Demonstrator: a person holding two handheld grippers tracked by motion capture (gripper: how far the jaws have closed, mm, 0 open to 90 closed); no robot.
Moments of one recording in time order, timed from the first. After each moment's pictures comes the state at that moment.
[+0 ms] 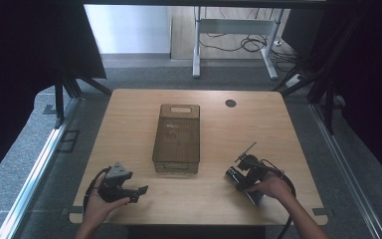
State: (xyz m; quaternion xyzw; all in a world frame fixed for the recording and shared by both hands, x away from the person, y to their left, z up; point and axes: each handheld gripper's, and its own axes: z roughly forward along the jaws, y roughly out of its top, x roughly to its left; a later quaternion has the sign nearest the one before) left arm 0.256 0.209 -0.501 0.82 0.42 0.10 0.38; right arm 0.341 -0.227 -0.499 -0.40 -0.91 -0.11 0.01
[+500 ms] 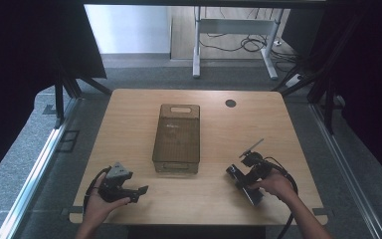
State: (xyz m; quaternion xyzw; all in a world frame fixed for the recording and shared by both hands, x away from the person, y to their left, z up) left arm 0.256 0.208 -0.502 0.82 0.42 0.10 0.38; right arm 0.345 -0.238 -0.492 -0.43 -0.89 -0.15 0.06
